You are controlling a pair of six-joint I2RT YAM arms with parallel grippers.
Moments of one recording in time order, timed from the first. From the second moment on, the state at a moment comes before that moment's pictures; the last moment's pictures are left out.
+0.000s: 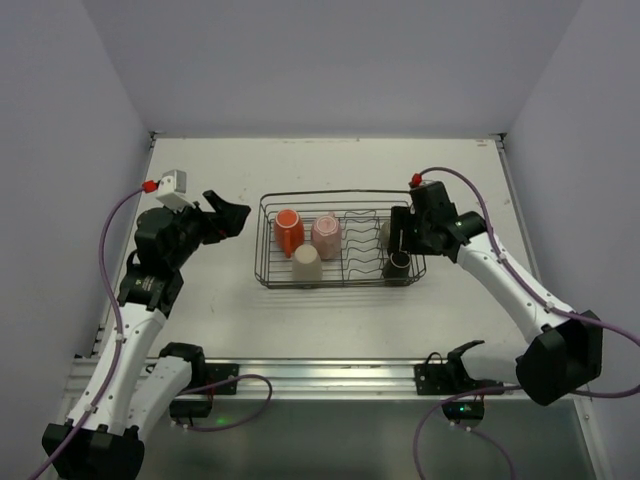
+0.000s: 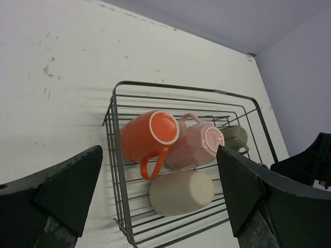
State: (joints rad) left arm -0.14 0.77 0.74 -0.20 0.22 -0.56; right arm 0.41 1.25 1.06 -0.76 0.09 0.43
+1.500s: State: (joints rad) left arm -0.18 0.87 0.74 -0.16 0.33 -0.56; right arm 0.48 1.39 1.08 -0.80 0.20 0.44
